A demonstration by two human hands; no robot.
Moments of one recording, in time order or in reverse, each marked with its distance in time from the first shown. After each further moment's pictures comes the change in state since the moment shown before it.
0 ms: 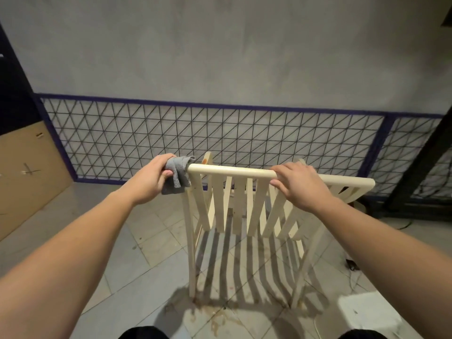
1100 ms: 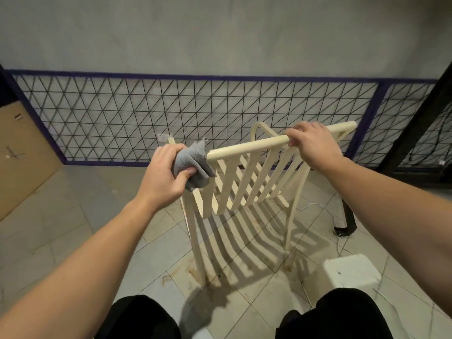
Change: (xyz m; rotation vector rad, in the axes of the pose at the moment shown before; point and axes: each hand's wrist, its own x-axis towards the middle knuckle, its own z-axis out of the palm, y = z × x) left_hand -0.043 0.093 0.060 -0.124 0.285 0.128; right_hand -0.005 0.074 0.003 -0.060 0.092 0.030
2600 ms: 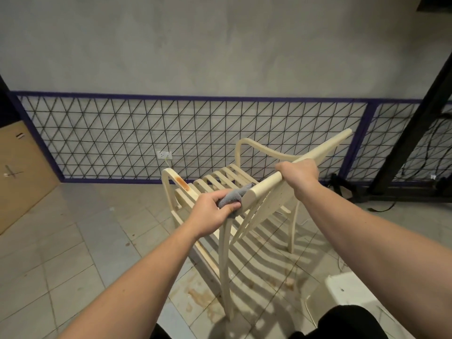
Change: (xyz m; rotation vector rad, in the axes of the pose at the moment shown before) left_hand -0.011 0.042 0.067 -0.500 -0.296 -0.240; right_hand -0.009 -0.083 -0.028 1.071 0.064 1.106
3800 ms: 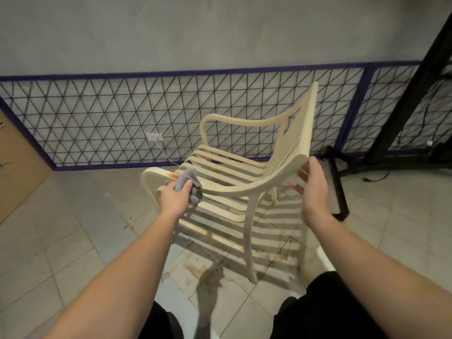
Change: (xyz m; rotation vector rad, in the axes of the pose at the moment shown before) left_hand 0.001 -0.066 0.004 -0.104 0.406 -0.565; right_hand -0.030 0.096 -0.053 0.436 -0.080 -0.106
